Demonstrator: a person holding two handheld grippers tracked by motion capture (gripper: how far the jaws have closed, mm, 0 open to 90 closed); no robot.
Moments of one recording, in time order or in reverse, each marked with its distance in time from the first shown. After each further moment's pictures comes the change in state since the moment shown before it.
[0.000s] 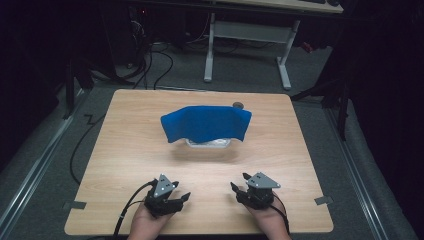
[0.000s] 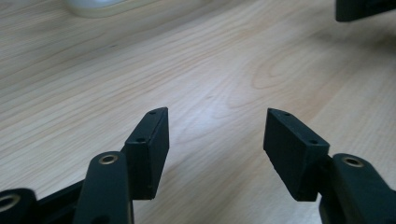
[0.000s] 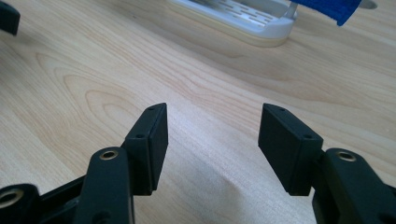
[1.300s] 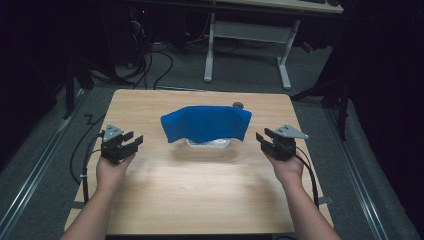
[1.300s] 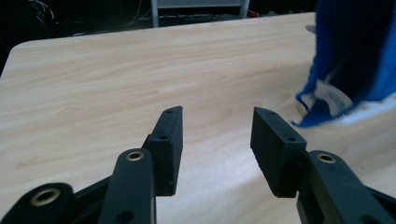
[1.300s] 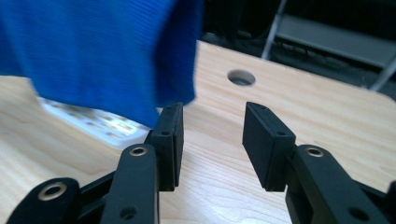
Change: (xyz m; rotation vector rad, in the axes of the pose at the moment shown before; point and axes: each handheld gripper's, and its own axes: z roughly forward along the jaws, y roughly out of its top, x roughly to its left) left arm 0.160 0.049 -0.042 -0.165 0.281 -0.138; right arm -0.116 0.079 0.003 -0.143 -0.129 0.085
